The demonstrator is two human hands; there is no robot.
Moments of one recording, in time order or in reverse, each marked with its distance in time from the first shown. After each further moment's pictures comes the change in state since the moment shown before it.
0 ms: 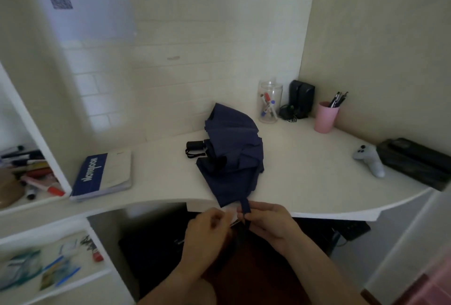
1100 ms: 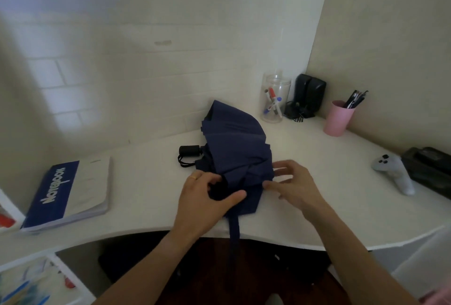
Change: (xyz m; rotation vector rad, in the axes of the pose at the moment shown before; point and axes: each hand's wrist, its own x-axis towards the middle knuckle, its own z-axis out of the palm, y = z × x) left_hand 0.137 0.005 -0.021 0.135 0.105 0.276; right_hand 0.120 -0.082 -0.029 -0.626 0.281 -0.446
